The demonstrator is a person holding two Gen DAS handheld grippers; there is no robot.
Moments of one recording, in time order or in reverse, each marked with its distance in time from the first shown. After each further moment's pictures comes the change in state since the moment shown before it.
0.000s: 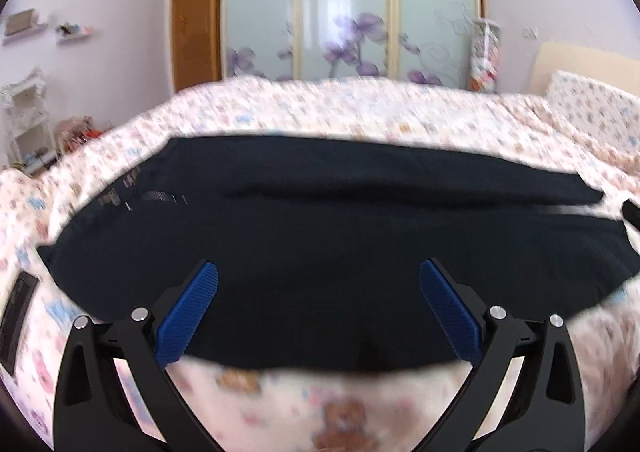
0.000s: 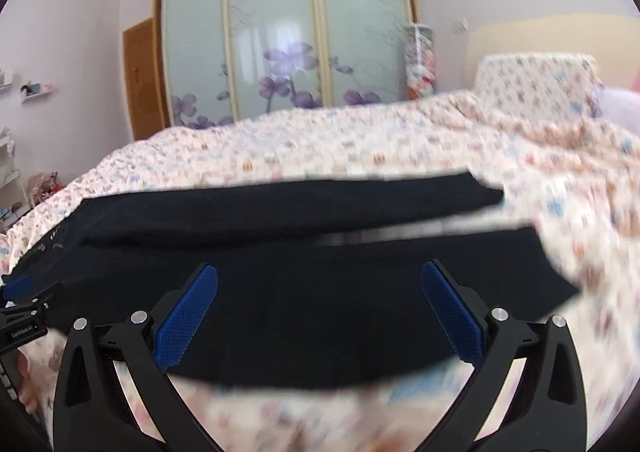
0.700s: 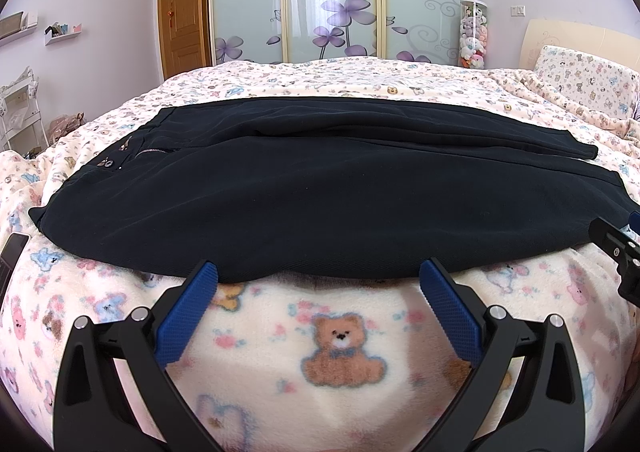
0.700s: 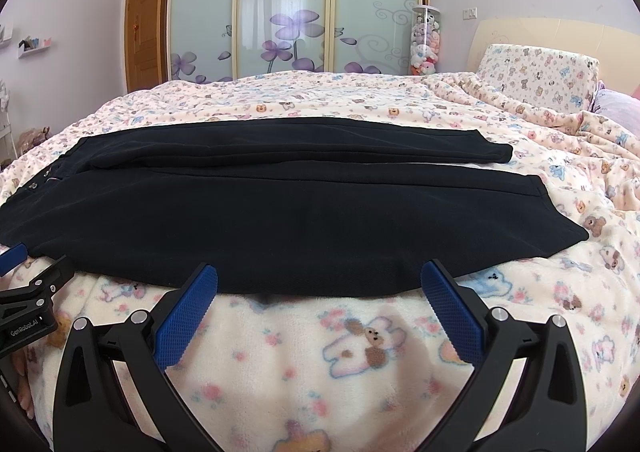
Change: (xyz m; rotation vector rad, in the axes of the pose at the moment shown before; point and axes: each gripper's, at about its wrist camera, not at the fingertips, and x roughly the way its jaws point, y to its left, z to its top) left arm 0.000 -0.001 -0.060 0.050 0.080 -0.051; right arm -0.016 0.070 -0.088 -0.062 0.125 -0.102
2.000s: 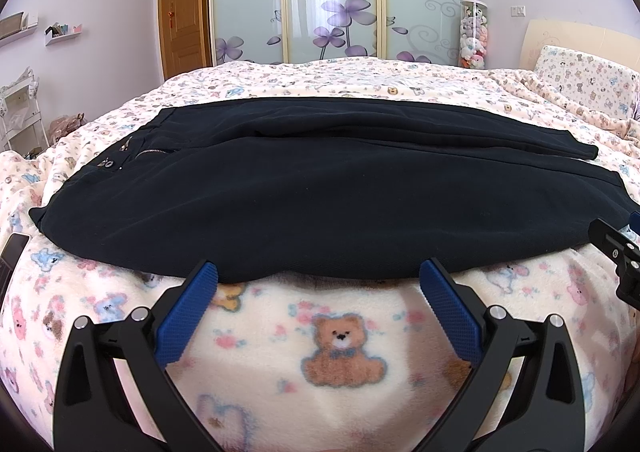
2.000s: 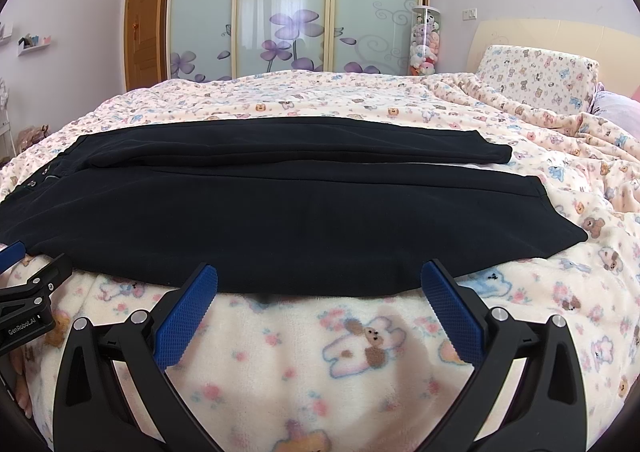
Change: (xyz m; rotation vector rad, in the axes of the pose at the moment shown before) left arm 0.000 0.000 0.000 0.001 -0.004 0.002; right arm 0.000 0.006 0.000 -0.009 -0.002 -0.004
